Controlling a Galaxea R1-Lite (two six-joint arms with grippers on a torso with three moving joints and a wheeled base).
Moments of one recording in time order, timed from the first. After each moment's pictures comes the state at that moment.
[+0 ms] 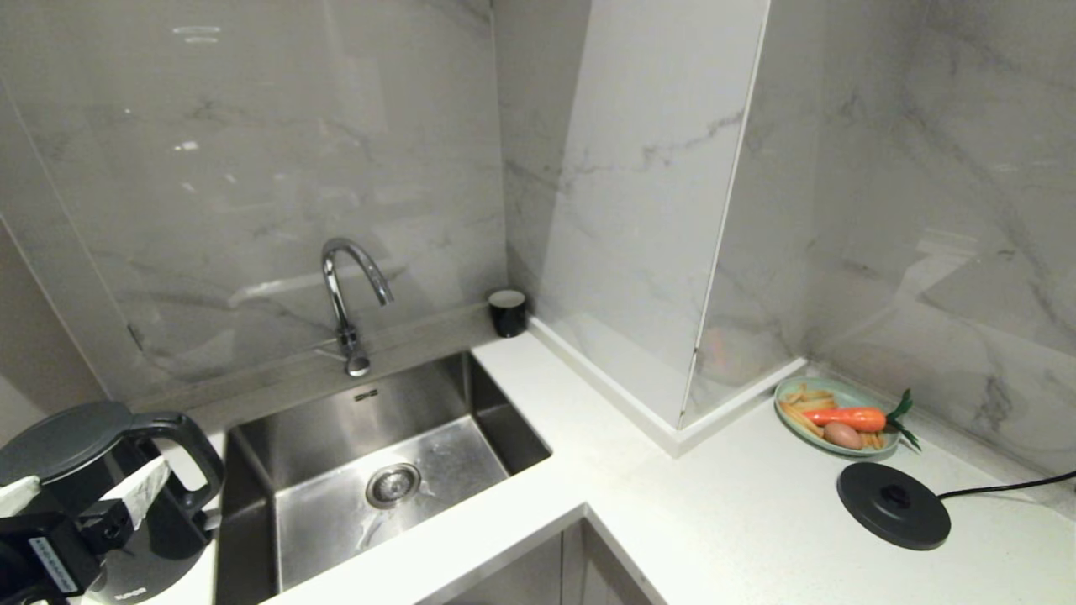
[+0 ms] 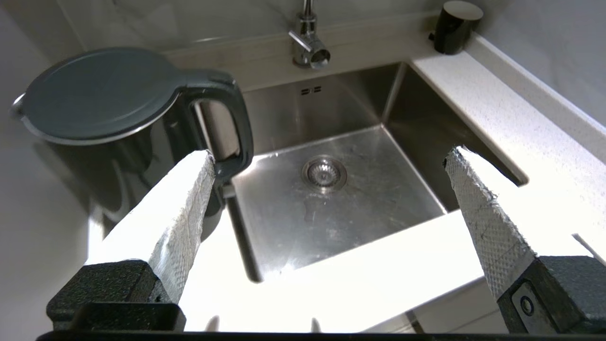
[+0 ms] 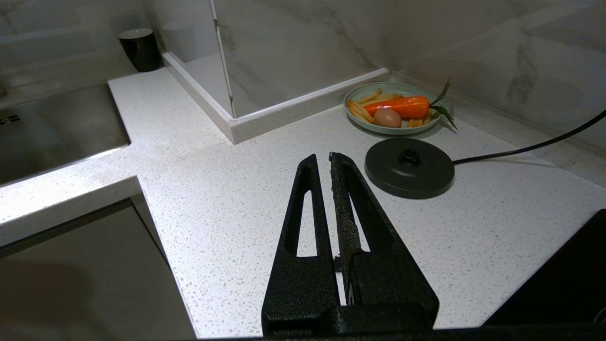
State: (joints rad) left arm 0.03 0.87 -0.21 -0.46 0.11 -0.08; right arm 0.00 0.00 0.00 0.00 0.00 0.00
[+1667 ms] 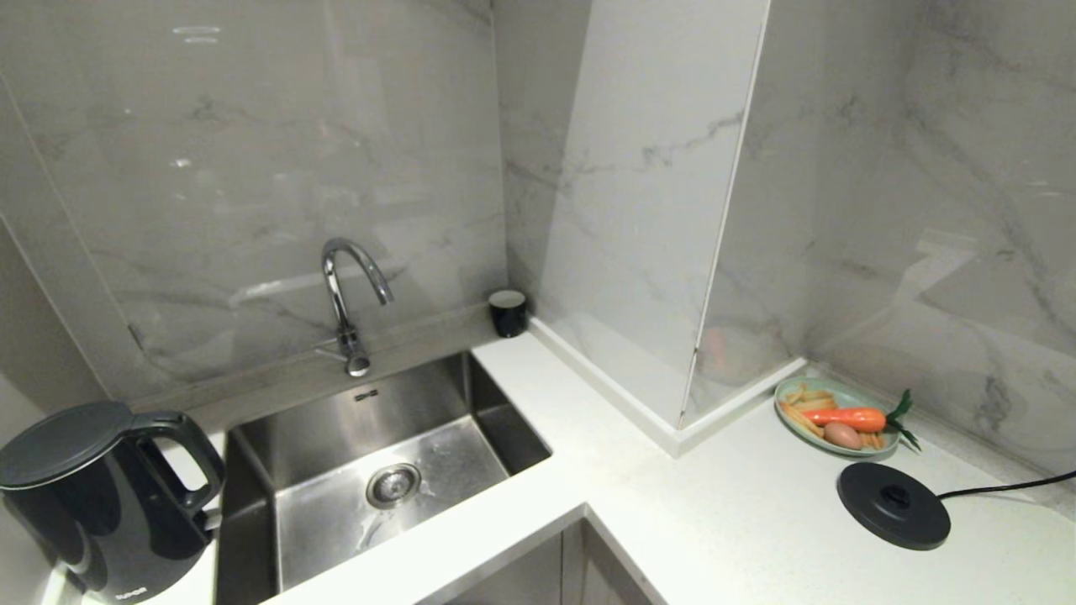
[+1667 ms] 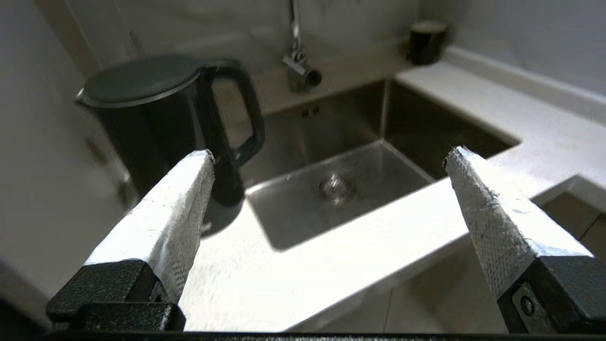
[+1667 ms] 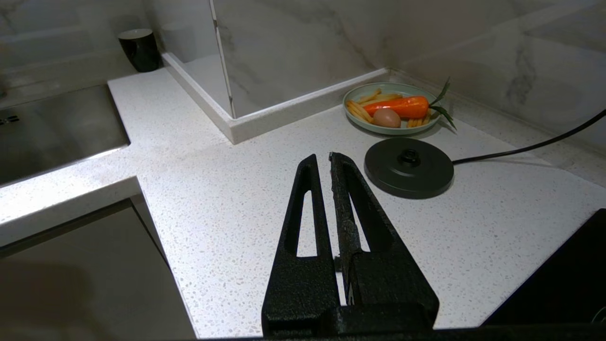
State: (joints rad) left arm 0.00 0.01 -0.09 0.06 0.07 0.09; right arm 0.00 0.00 0.00 0.00 0.00 0.00
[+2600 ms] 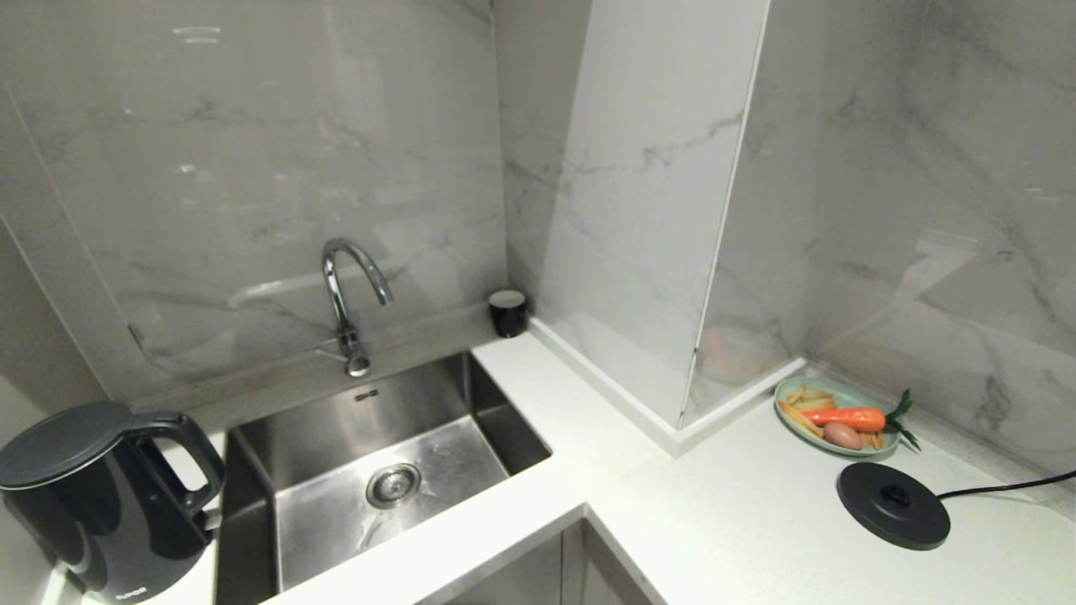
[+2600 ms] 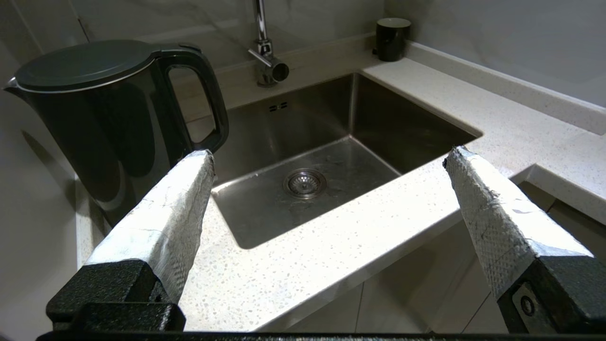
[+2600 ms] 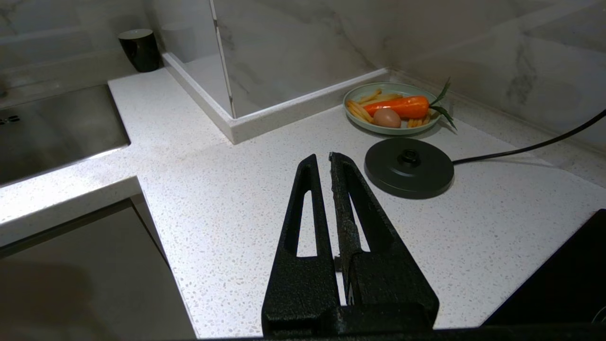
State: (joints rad) left arm 0.00 0.00 0.00 0.00 -0.01 0.04; right arm 0.00 0.00 0.00 0.00 0.00 0.00
